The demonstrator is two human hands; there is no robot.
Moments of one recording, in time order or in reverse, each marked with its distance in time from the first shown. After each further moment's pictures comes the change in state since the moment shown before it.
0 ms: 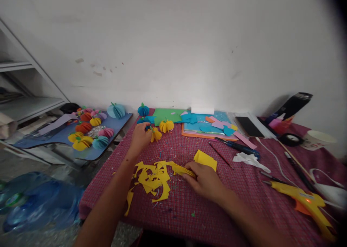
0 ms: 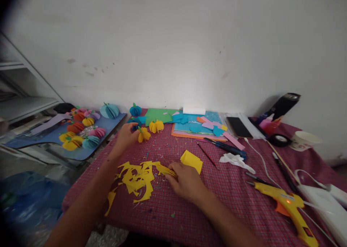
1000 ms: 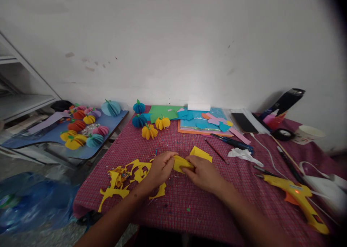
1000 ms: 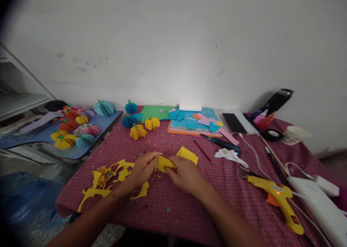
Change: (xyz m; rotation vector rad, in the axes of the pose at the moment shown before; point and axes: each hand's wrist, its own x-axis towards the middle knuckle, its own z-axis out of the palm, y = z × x) left_hand -0.129 0.081 0.025 -0.547 -0.433 0.103; right_hand 0.002 0.007 -0.012 -0.024 0.015 0.058
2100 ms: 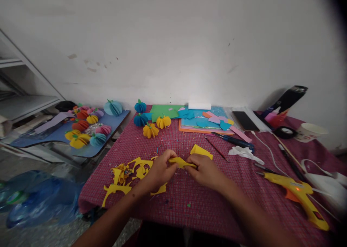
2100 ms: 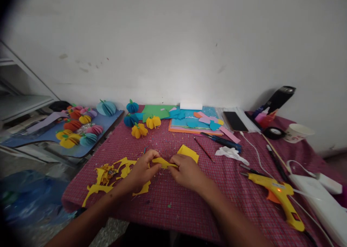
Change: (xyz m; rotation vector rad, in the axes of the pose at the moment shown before) left_hand -0.009 0.008 -0.002 0.006 -0.056 -0.039; right_hand 0.000 0.003 0.000 0.095 -0.001 -0.088
